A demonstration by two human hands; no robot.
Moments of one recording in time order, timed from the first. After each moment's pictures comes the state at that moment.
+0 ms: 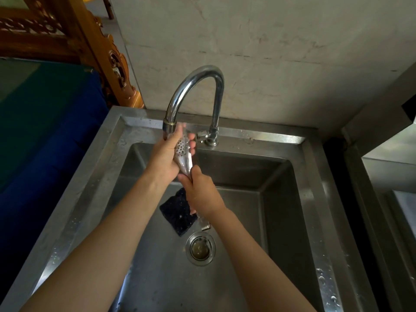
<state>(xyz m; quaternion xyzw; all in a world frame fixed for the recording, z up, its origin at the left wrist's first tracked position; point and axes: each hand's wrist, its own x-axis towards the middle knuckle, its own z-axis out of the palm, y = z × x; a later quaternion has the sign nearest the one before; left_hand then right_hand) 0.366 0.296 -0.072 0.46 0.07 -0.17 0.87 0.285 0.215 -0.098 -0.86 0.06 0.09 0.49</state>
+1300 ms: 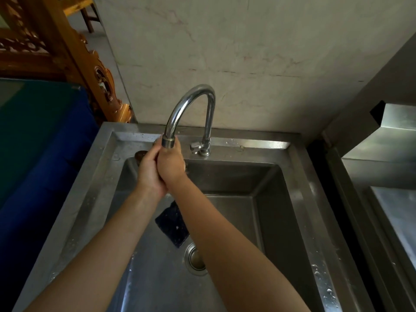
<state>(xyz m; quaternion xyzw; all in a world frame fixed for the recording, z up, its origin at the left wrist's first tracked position) 0.354 0.313 -0.051 0.37 0.14 -0.23 0.89 0.368 0.275 -0.061 -0.76 0.18 -0.01 0.62</state>
